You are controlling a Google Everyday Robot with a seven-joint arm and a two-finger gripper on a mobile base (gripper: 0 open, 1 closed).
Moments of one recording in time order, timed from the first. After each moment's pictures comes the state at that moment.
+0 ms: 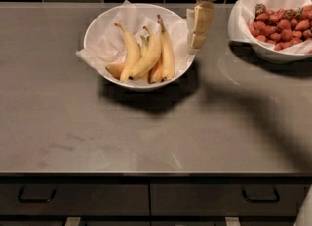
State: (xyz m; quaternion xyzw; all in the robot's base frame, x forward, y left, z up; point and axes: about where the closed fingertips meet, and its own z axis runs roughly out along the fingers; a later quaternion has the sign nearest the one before) arm 0.615 -0.054 1.004 -0.80 0.53 0.01 0.28
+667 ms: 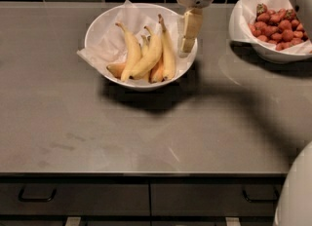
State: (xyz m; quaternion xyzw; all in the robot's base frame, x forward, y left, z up) arm 0.626 -0.035 0.987 -0.80 0.52 0.04 0.29
